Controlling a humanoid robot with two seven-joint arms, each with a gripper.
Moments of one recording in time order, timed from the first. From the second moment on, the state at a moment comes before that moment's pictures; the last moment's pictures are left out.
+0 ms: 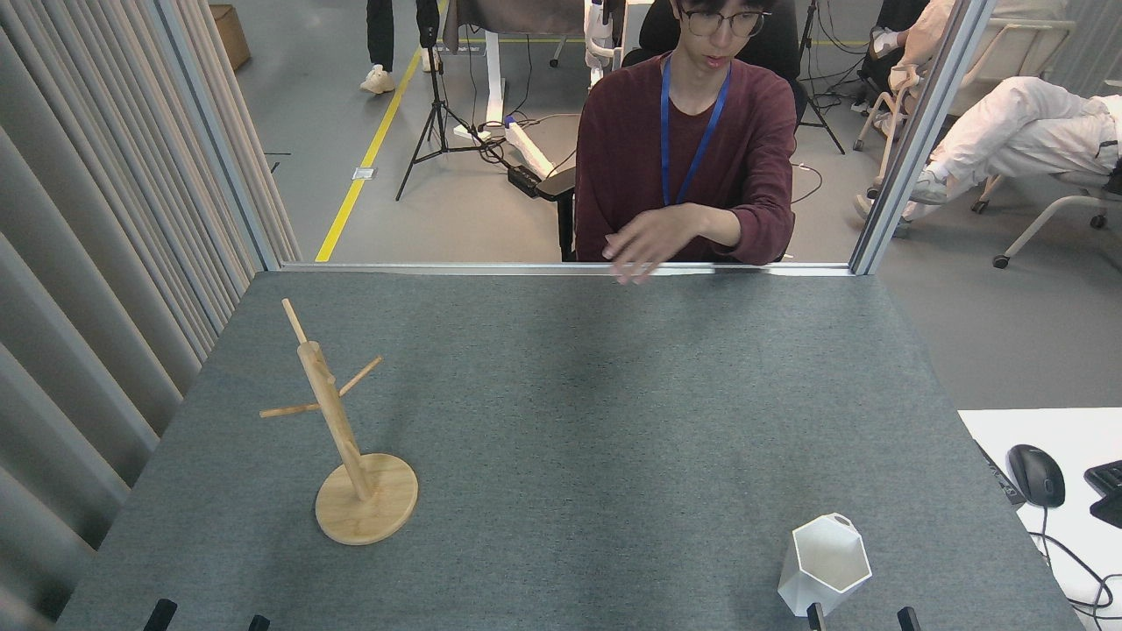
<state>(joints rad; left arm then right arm) 0.40 0.06 0.36 -1.66 -1.46 -0.54 0.46 0.38 0.05 -0.17 -1.61 1.49 -0.19 -0.38</state>
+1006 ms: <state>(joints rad) 0.40 0.06 0.37 -1.64 -1.46 -0.53 0.45 0.22 0.01 -0.15 -1.43 1.53 -0.18 -0.37</state>
